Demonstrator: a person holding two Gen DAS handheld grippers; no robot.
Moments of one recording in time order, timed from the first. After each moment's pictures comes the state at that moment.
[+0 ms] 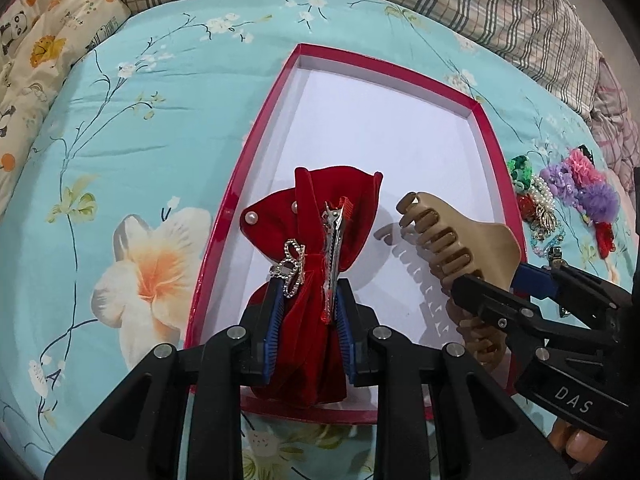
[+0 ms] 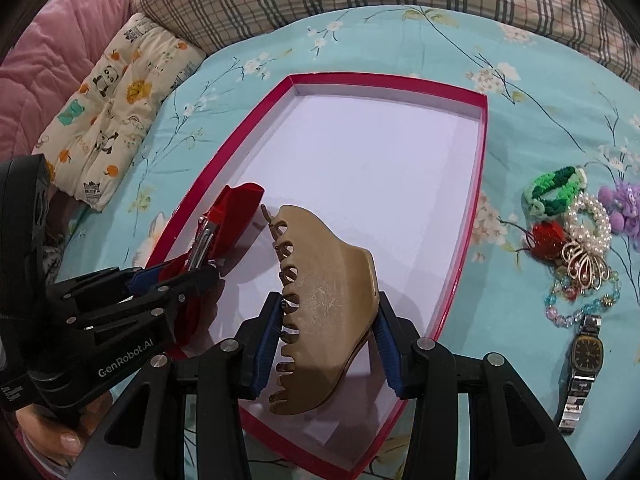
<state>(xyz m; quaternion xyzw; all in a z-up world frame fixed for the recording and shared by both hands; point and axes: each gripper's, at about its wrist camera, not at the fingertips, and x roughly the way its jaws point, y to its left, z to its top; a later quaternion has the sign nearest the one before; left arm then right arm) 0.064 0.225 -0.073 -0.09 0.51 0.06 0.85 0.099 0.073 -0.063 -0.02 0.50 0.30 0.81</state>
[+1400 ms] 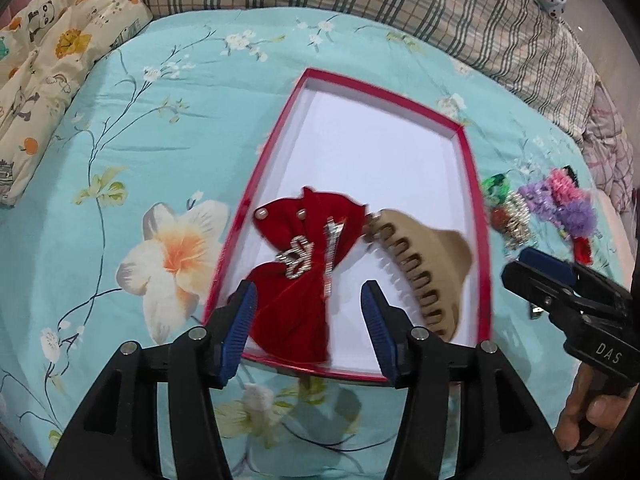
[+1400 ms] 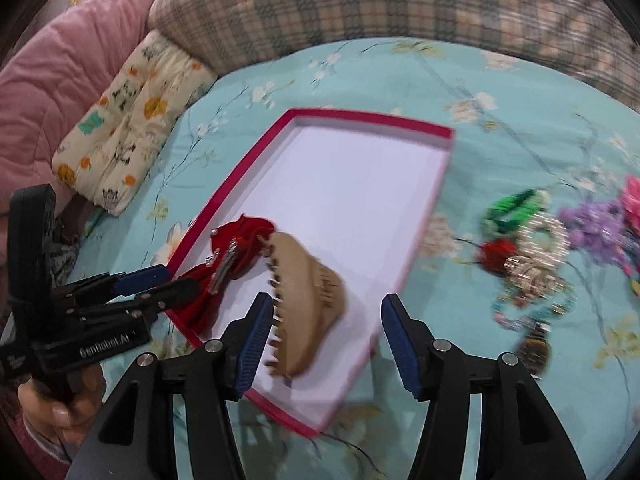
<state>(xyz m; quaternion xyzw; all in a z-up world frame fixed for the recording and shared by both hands) 0.037 0.222 -0.041 -0.12 0.49 0.07 0.86 0.093 0.029 -0.028 -0.01 0.47 0.31 0.82</state>
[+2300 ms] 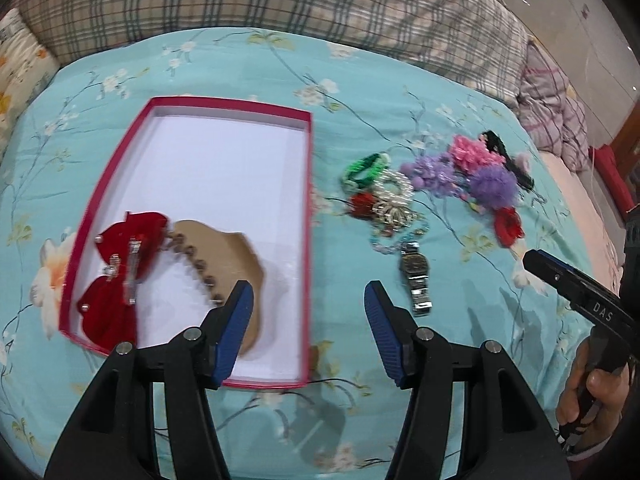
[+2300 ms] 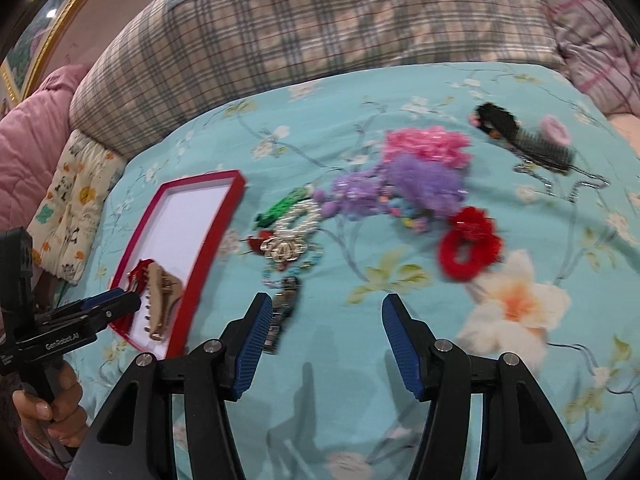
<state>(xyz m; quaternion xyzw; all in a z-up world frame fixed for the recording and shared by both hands) 0.053 0.092 -0.013 -0.09 0.49 -0.03 0.87 0.089 -0.175 -0.003 0.07 0.45 0.17 0.87</state>
